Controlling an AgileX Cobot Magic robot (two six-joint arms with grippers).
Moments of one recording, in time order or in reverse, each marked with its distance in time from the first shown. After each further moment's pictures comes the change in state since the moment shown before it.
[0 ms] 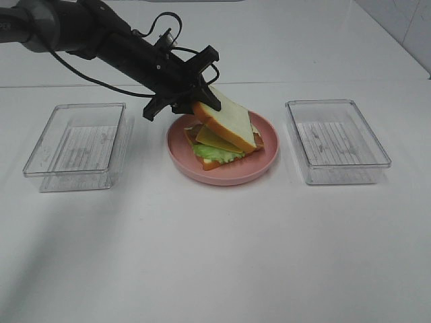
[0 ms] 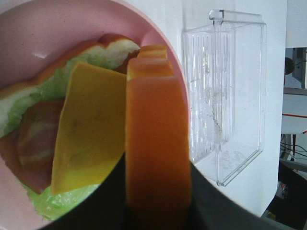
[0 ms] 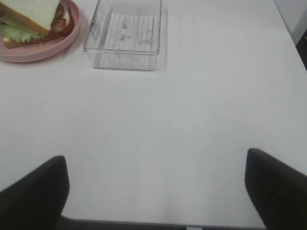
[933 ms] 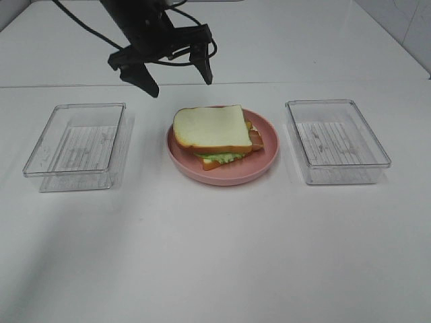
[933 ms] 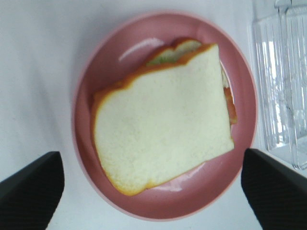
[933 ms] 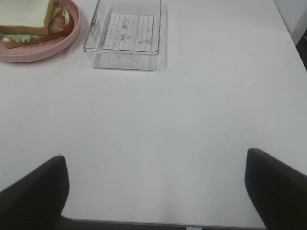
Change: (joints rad) left arm -0.050 -0.005 -0.404 0.621 0.355 -0.310; right arm 0.000 0.000 0.000 0.000 0.000 0.000
